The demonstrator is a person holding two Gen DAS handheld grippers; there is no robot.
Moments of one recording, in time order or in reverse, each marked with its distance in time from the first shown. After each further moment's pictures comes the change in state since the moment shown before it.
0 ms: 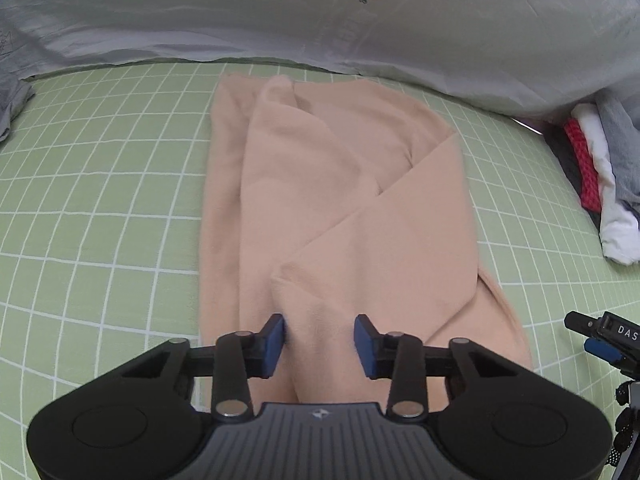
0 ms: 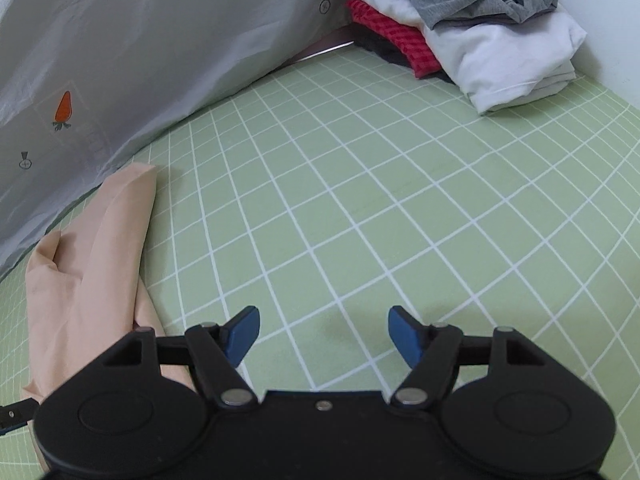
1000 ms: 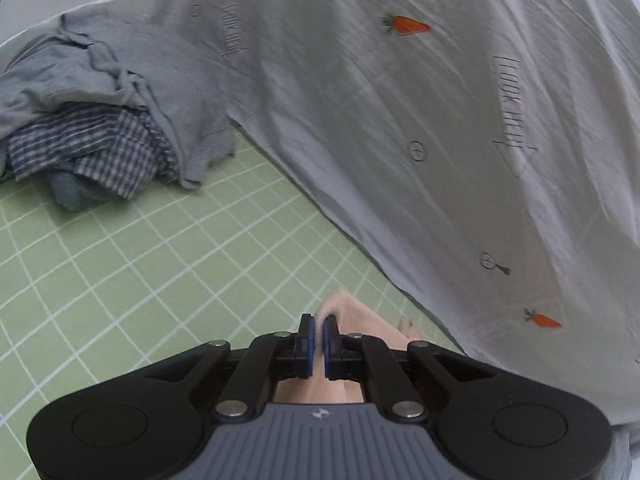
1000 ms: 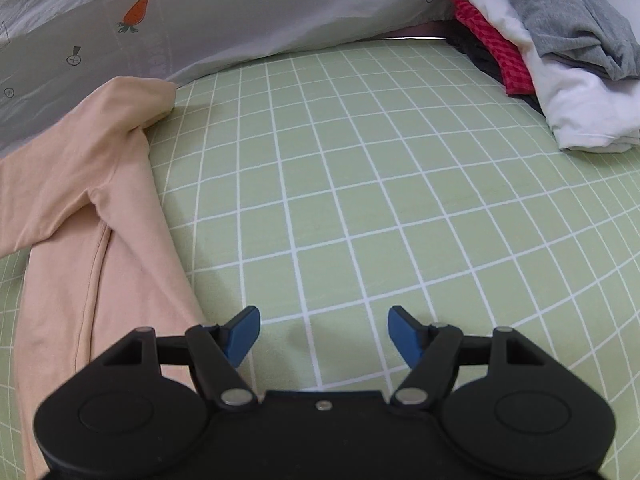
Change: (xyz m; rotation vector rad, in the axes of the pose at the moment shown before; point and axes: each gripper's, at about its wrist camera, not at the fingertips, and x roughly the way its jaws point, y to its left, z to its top) left arm -0.069 0.208 0.067 -0.670 -0.420 0.074; right arm 0.006 0.061 -0.011 -0.278 0.058 0.001
